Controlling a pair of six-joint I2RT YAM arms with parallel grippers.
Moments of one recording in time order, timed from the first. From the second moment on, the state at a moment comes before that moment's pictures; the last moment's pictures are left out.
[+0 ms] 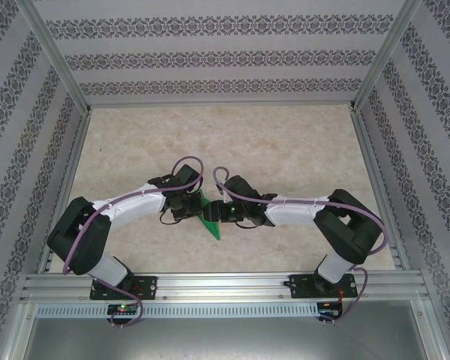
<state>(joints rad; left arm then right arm) -0.65 1.53 0.88 -0.56 0.15 -0.91 0.86 1.65 0.78 0.07 -0.33 0.76</state>
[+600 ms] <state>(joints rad) -0.64 1.53 0.88 -0.55 0.17 -0.91 0.86 1.70 0.79 0.05 -0.32 0.73</state>
